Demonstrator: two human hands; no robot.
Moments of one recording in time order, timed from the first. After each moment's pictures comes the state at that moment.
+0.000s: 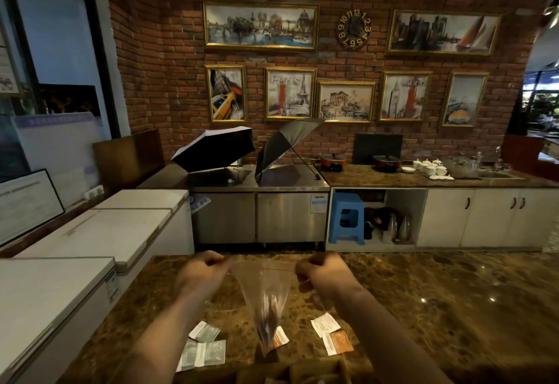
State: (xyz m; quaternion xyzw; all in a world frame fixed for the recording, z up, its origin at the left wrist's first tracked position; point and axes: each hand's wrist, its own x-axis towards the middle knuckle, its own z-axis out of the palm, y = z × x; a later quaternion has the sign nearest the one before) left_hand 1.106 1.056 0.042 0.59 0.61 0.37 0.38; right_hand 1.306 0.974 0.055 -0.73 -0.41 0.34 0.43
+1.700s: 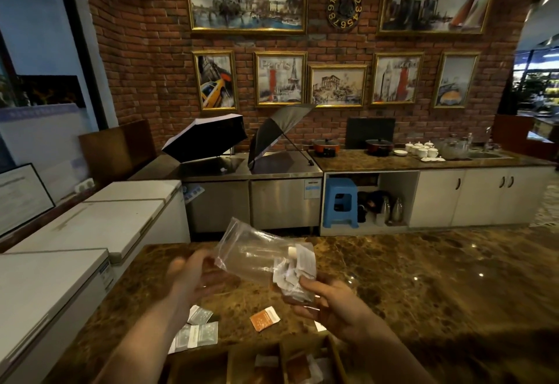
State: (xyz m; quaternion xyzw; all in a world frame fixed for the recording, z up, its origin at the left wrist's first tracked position) left_hand 1.108 1.037 0.032 0.39 0.53 0.47 0.59; right_hand 1.344 0.938 -0.018 -0.48 -0.25 0.62 0.57
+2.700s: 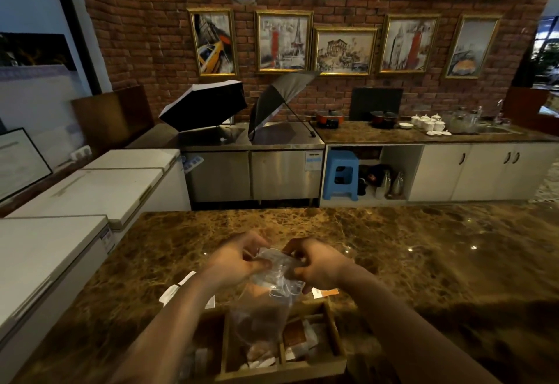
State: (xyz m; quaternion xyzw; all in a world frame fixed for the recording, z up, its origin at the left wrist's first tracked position) left_hand 1.151 1.039 -0.016 0.79 0.45 0.19 0.35; right_hand 1.342 0.962 -0.003 -0.69 -0.59 0.36 0.22
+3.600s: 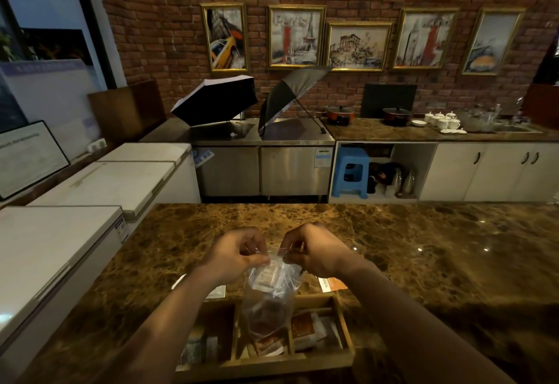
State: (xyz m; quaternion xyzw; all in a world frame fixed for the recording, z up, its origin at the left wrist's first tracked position) left_hand 1.130 1.041 -0.023 0.79 0.42 0.25 0.37; right_hand 1.328 0.979 -0.005 -0.67 -0.68 0.22 0.21
